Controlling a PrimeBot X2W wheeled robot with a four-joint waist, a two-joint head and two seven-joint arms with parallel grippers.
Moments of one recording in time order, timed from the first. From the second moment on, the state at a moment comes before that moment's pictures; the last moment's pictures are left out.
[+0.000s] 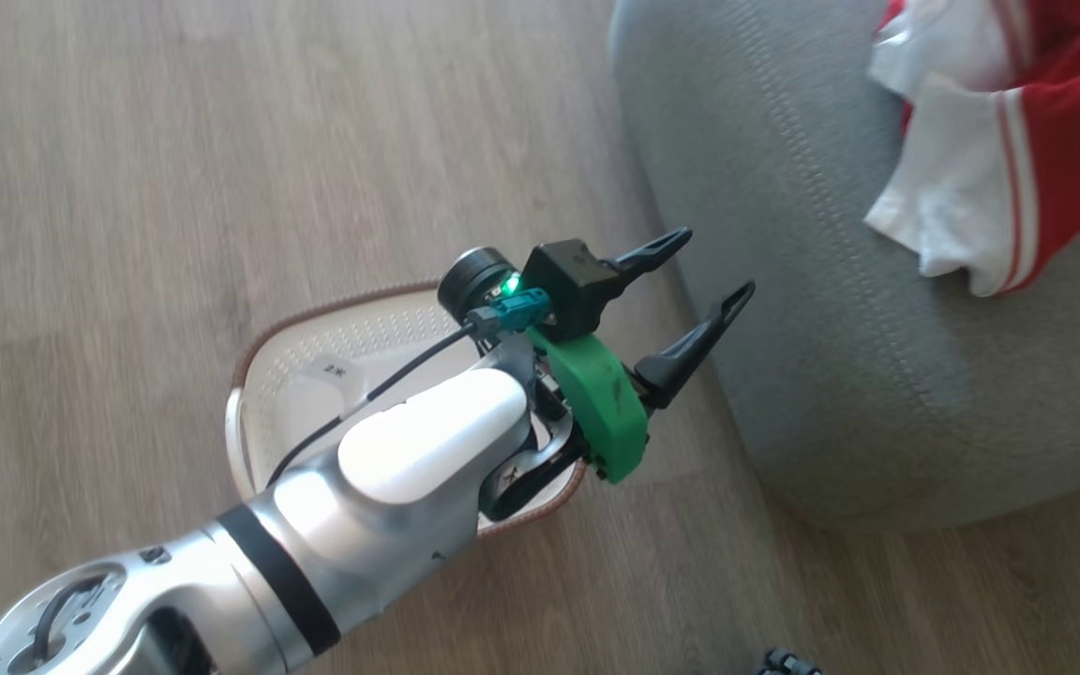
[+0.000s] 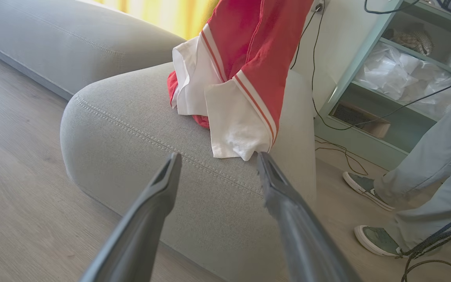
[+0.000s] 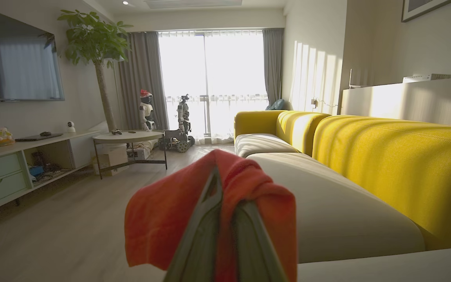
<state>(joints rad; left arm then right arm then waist) -1.03 0.09 -1.28 0.50 -0.88 0.00 -0.15 -0.84 -0.94 0.32 0.25 1.11 0.13 -0.26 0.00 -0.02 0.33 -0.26</state>
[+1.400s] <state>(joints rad) -1.09 0.06 -1.28 0.56 -0.88 0.00 -0.18 -1.04 -0.92 0.84 0.78 1.10 0.13 0.11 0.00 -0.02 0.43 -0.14</state>
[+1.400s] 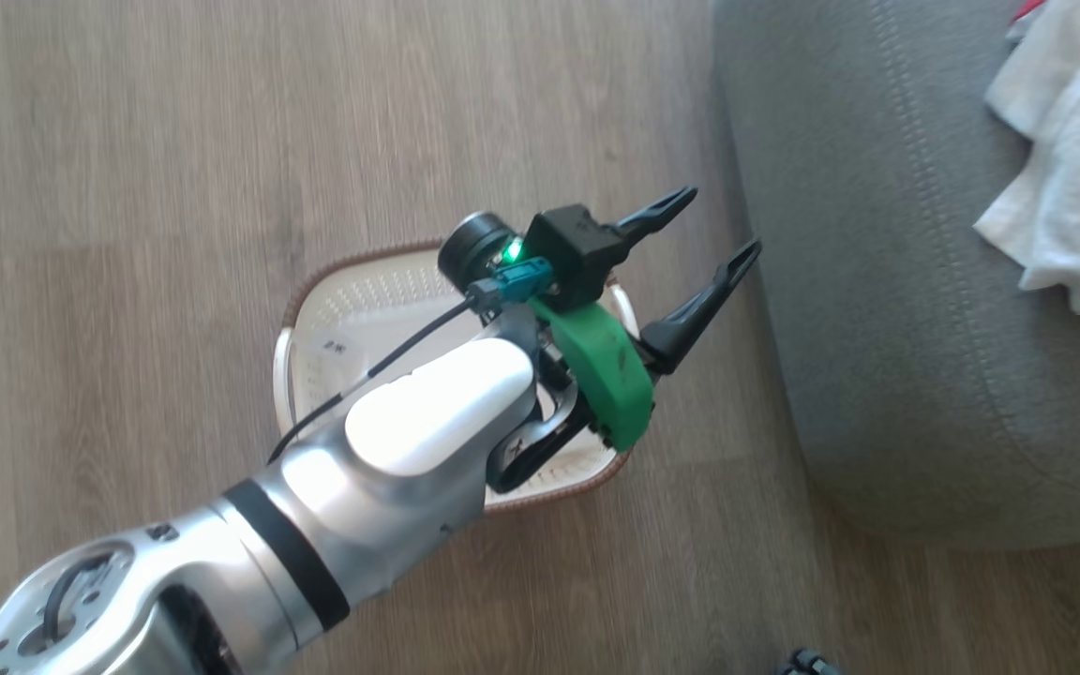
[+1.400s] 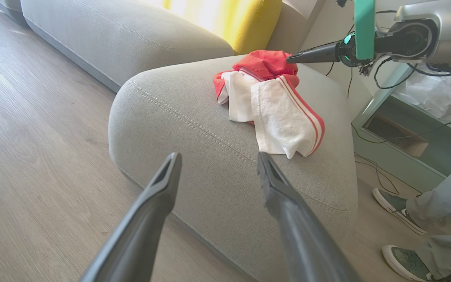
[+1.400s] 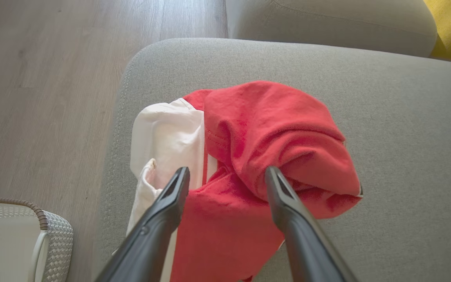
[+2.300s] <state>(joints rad) -0.84 0.21 -1.17 0.45 -0.97 0.09 -0.24 -1.04 -1.01 1.09 0.46 1.17 0.13 -0.14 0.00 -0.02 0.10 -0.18</state>
